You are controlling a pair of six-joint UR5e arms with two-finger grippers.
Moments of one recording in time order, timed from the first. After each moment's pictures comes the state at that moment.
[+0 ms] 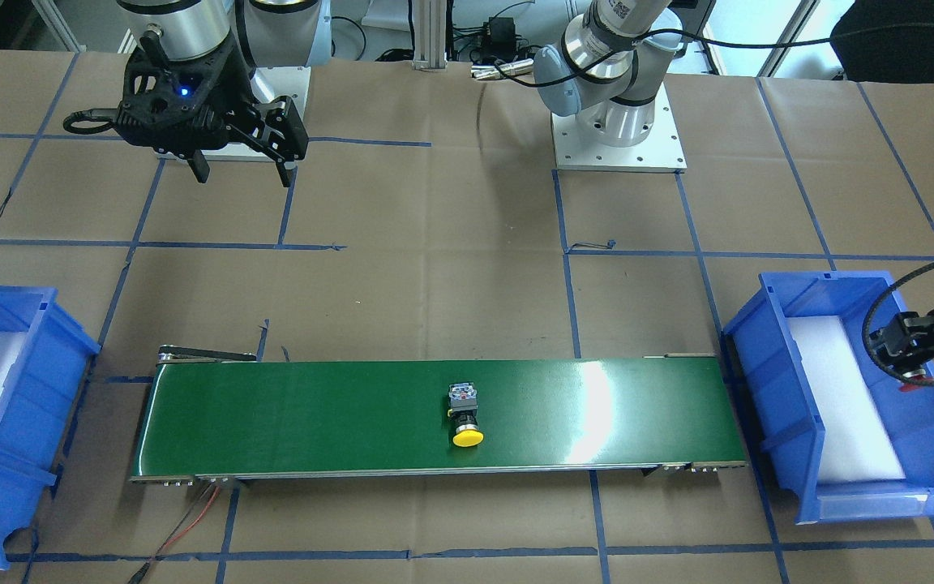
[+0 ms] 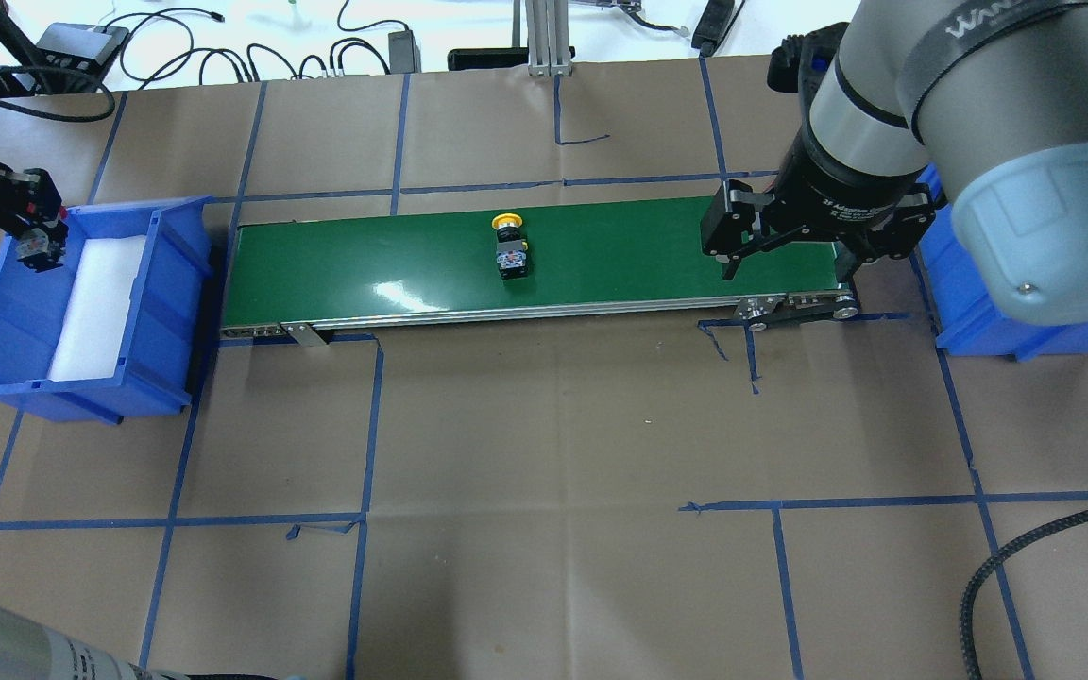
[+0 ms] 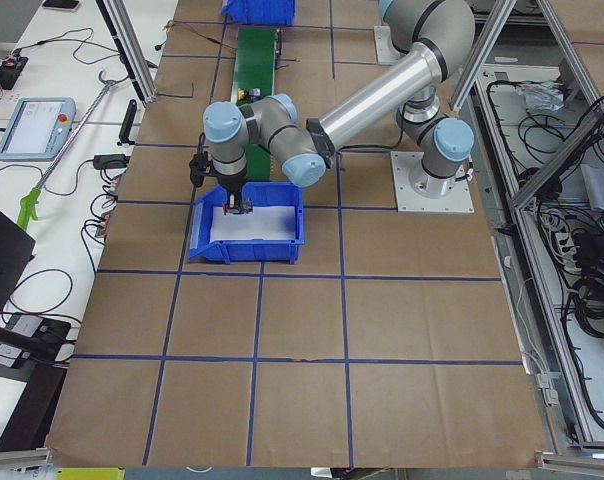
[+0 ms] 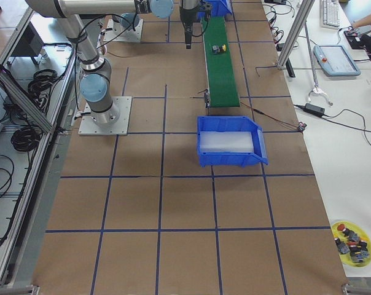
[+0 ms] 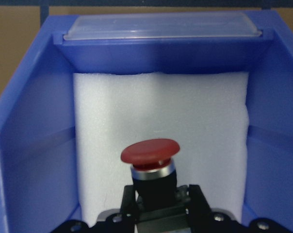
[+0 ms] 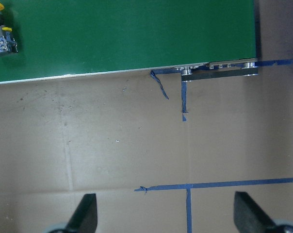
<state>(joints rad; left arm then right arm) -1.04 -1.90 -1.45 -1.38 1.57 0.53 1.67 -1.67 1.70 -1.64 -1.55 0.16</state>
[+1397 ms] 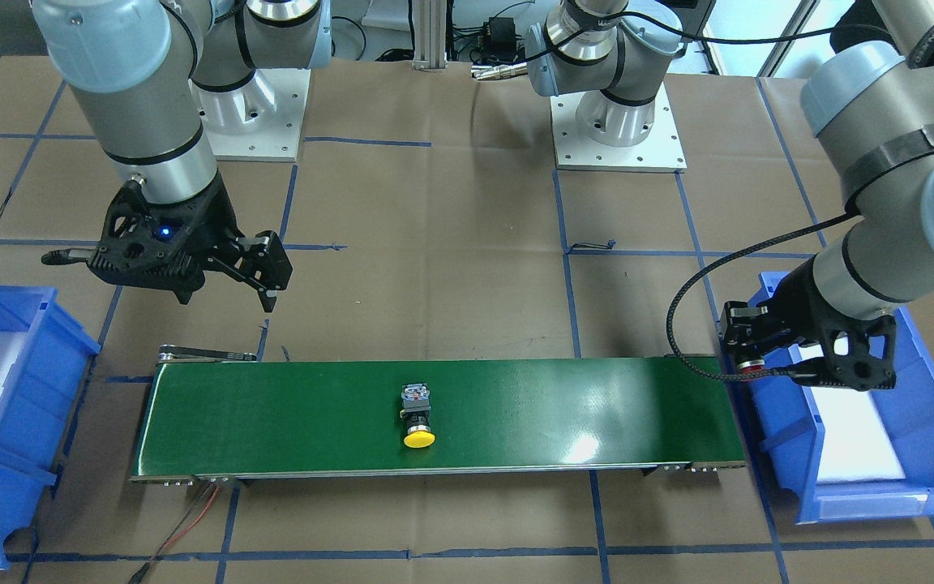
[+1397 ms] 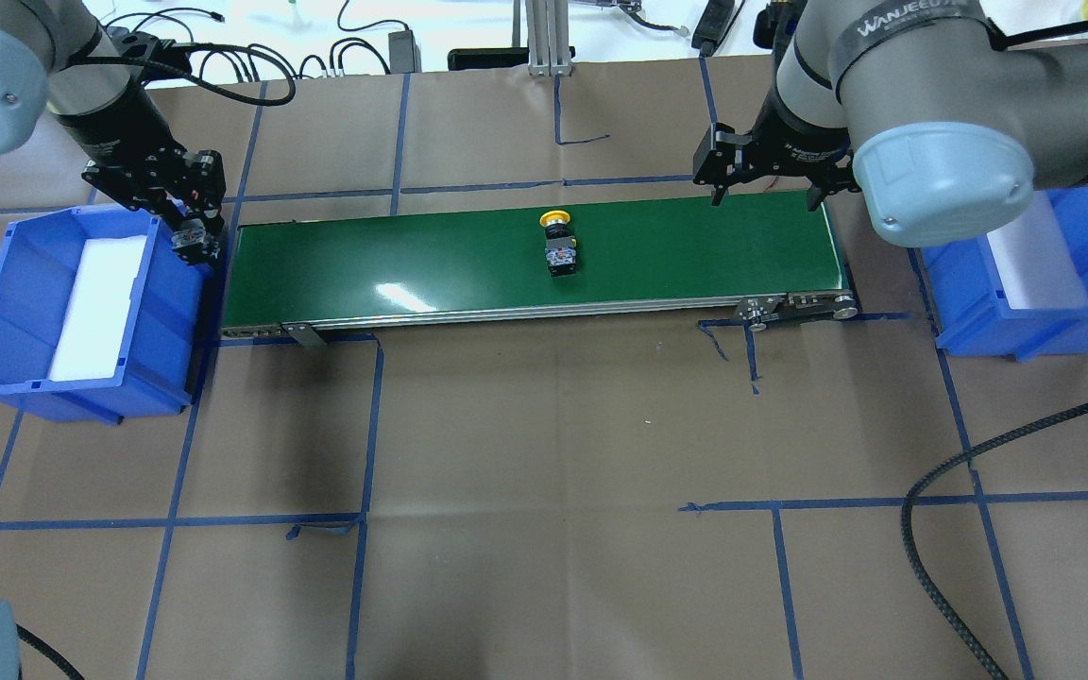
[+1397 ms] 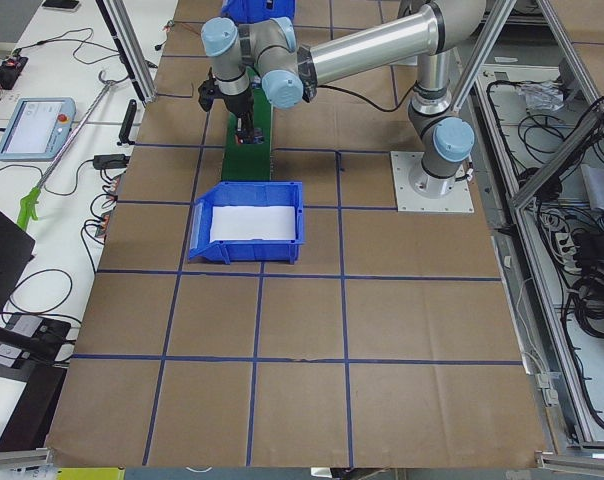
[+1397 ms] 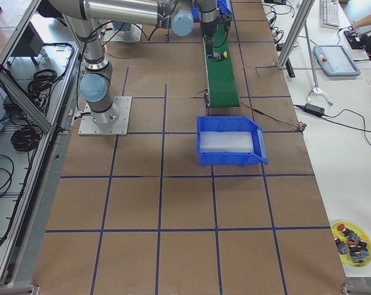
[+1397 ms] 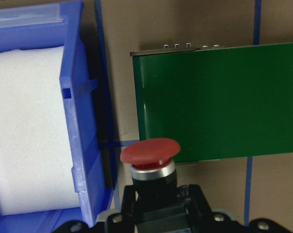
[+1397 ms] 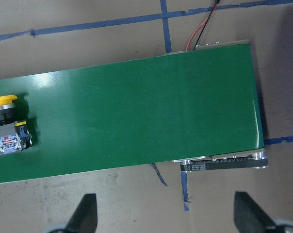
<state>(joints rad) -1.34 -1.88 -1.48 -1.47 1.57 0.29 1.63 -1.45 1.68 -1.96 -1.57 0.17</state>
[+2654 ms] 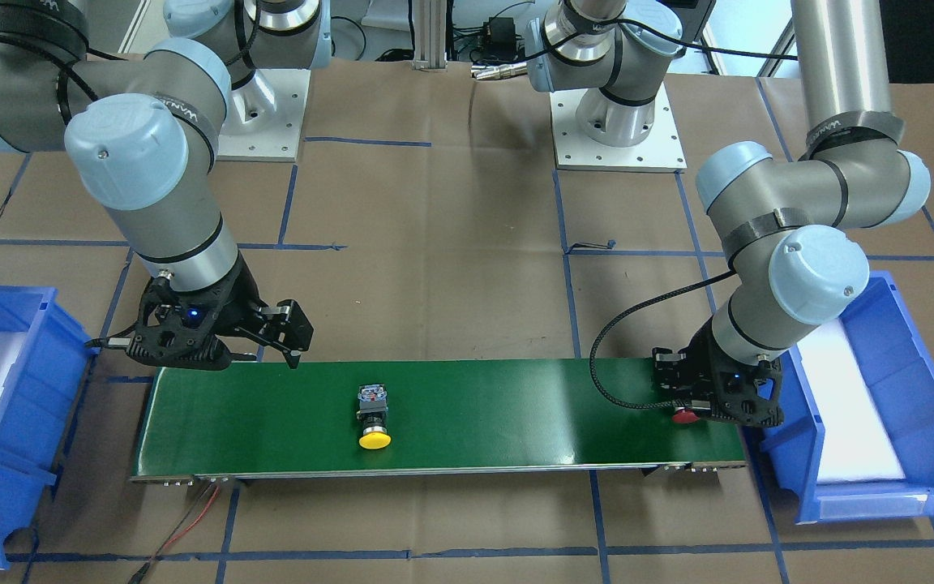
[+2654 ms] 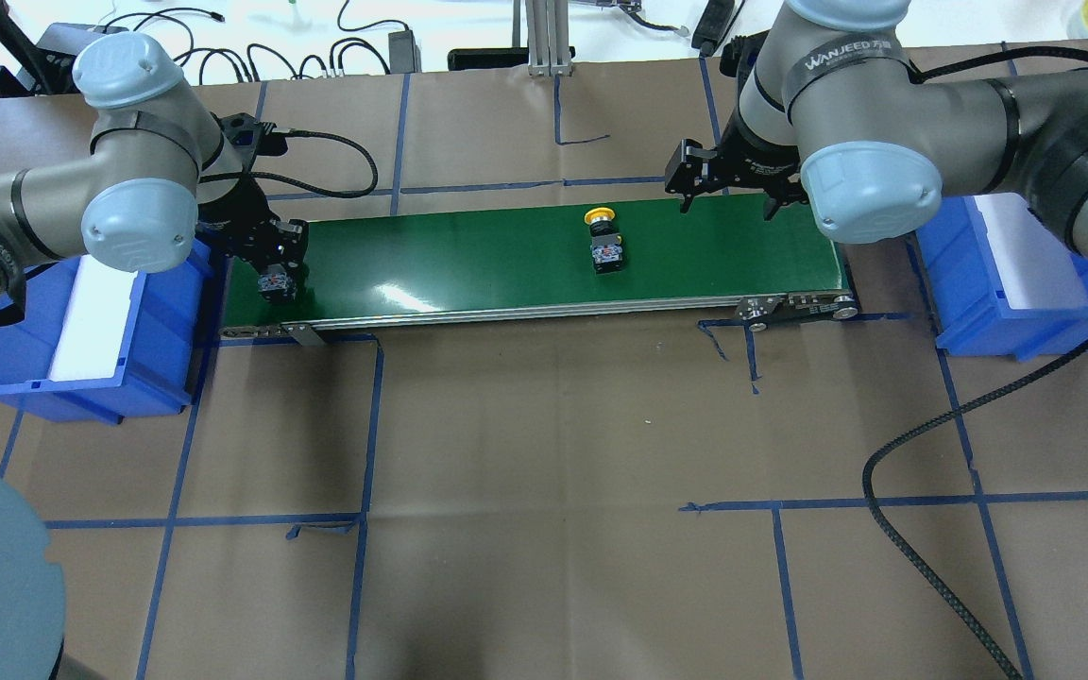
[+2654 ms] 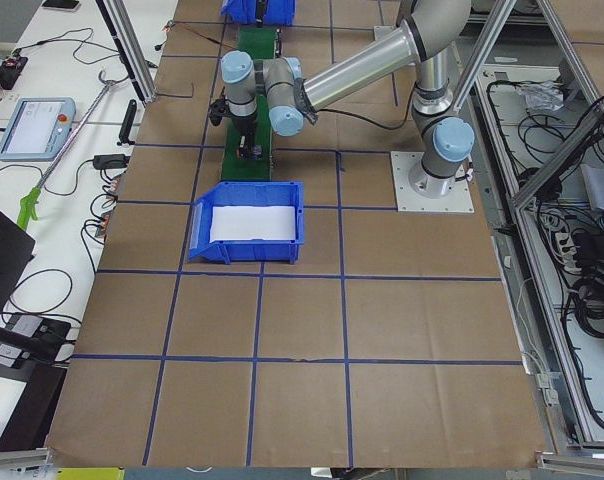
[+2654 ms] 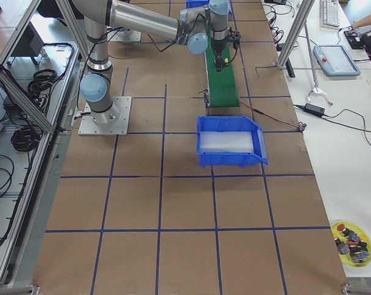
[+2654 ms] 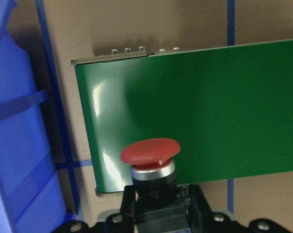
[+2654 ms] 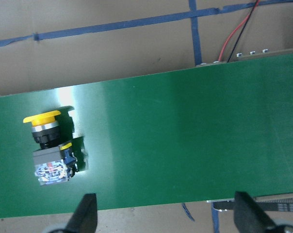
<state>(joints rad) -1.40 -1.94 -1.72 -1.05 1.58 0.32 1.63 -1.31 1.68 -2.09 -1.49 0.17</state>
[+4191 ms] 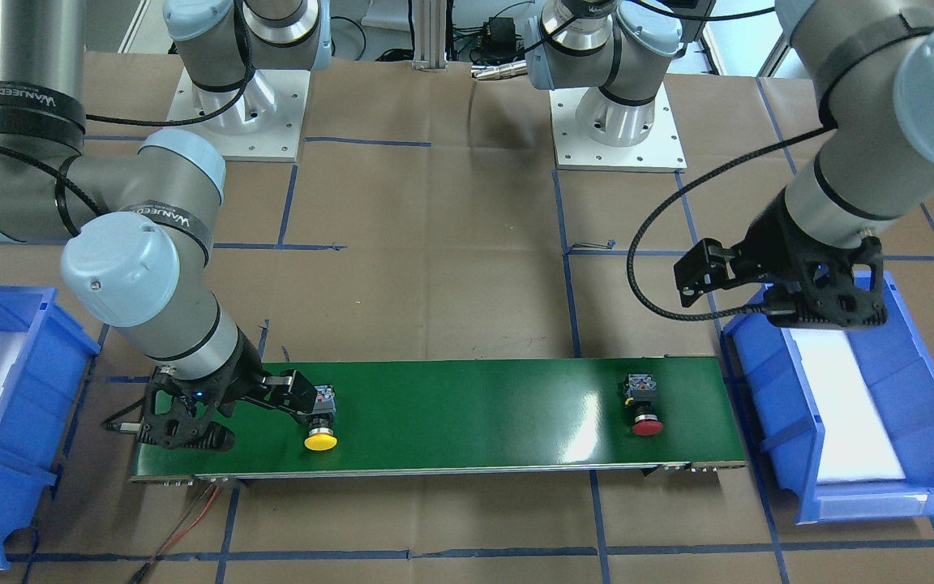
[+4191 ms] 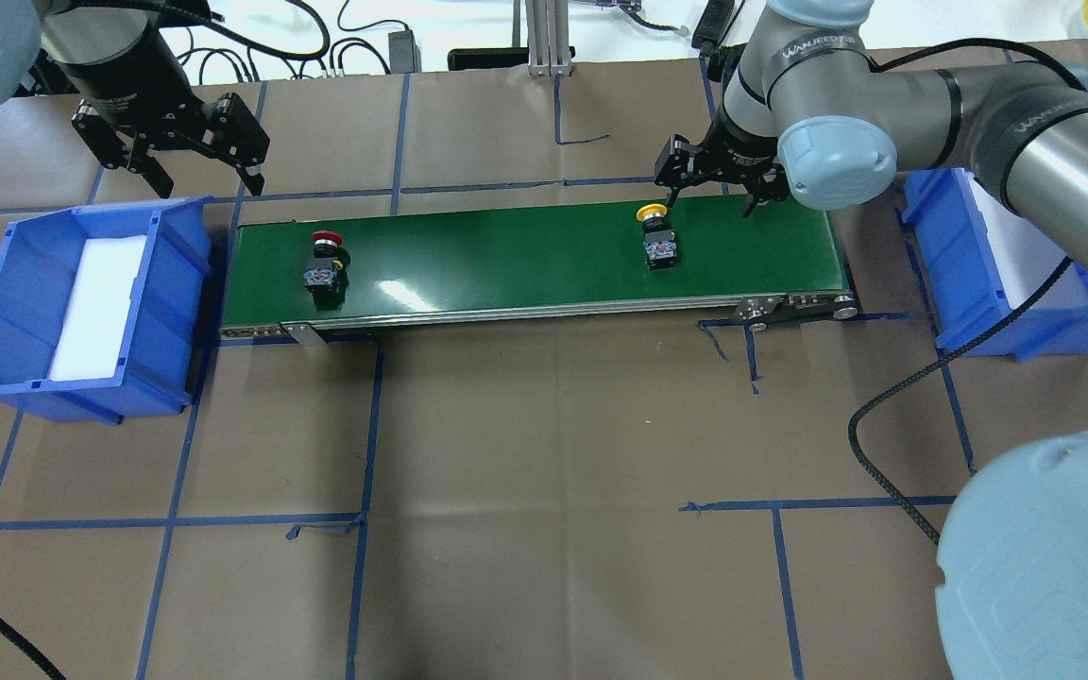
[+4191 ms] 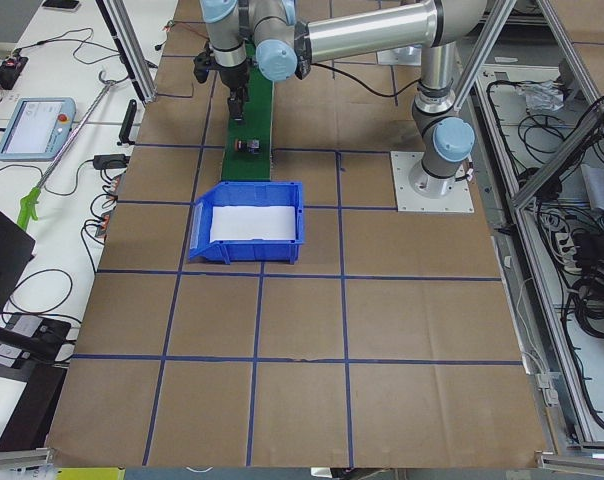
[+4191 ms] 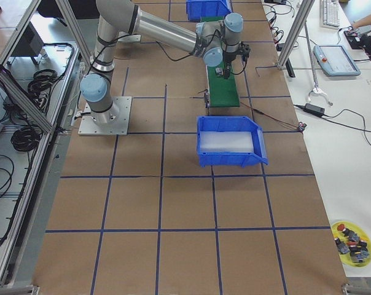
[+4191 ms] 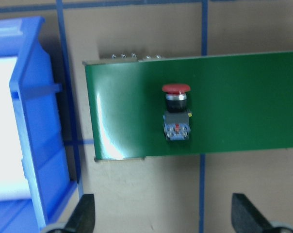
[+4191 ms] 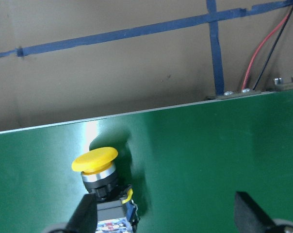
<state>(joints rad) -1.45 -1.76 -1.42 -1.61 1.58 0.15 1.61 -1.14 1.57 -2.08 -1.43 0.17</state>
